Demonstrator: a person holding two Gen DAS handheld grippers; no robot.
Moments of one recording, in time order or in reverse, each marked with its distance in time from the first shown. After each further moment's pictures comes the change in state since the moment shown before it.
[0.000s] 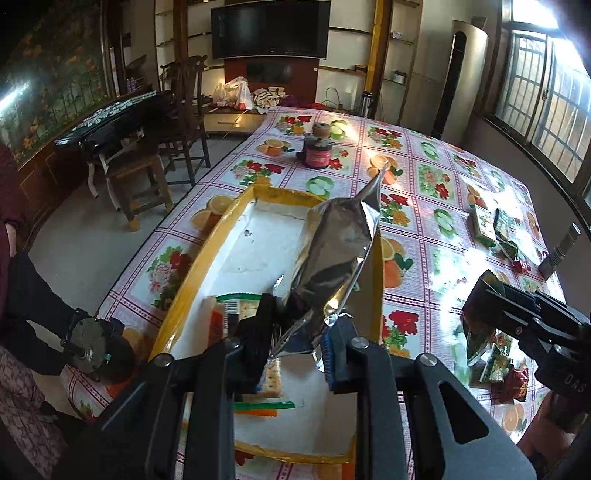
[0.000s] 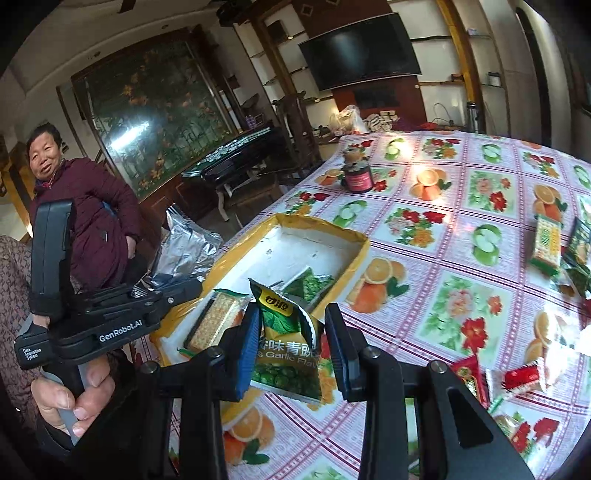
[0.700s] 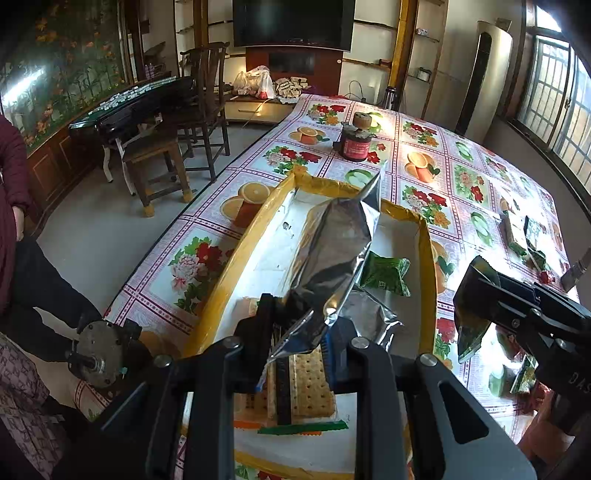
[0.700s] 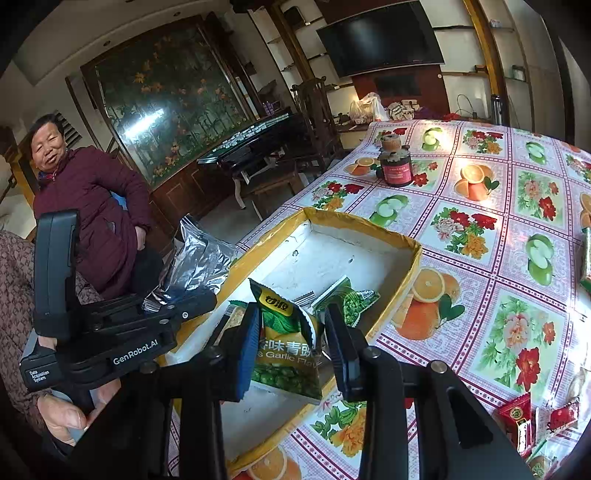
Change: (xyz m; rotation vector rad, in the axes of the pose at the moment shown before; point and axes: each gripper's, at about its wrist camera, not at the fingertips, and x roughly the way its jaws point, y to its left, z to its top) left arm 0.027 0.033 0.005 -0.044 0.036 0.059; right arm 0.057 0.016 0.017 -0.016 0.052 0.066
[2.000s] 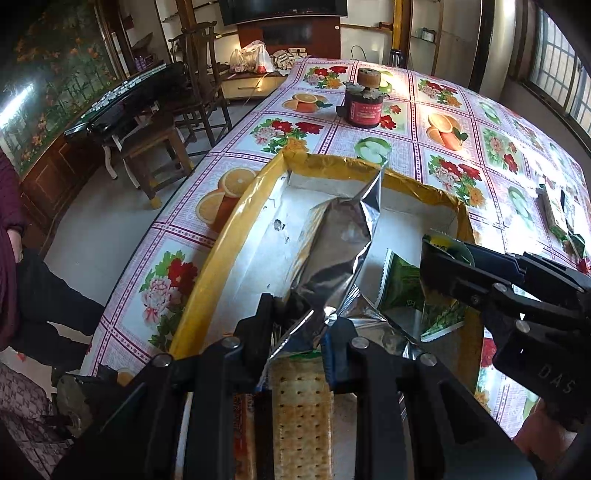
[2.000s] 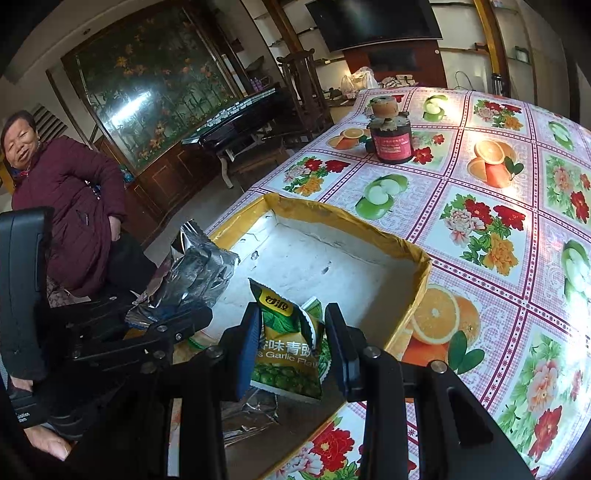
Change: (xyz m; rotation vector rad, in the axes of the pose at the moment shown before) left arm 0.069 -0.021 0.026 0.083 0.124 0.081; right arm 0.073 -0.033 0.022 0.019 0.101 -0.025
